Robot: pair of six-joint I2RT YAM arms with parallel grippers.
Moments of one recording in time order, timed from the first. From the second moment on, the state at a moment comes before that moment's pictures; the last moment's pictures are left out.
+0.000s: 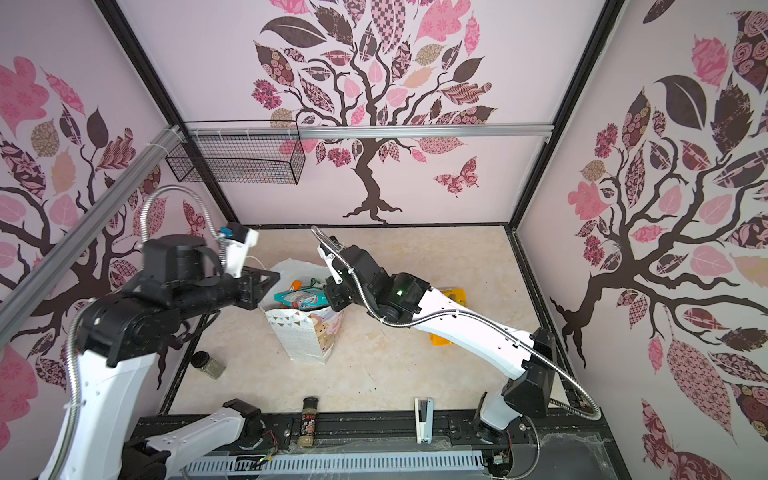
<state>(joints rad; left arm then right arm) -0.44 1.14 1.72 -1.27 0.12 -0.15 1.02 1.55 1.59 -0.55 0.14 0.27</state>
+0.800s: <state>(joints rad) -0.36 1.60 1.67 -1.39 0.09 -0.08 1.01 1.38 1.39 -0.47 0.07 0.24</state>
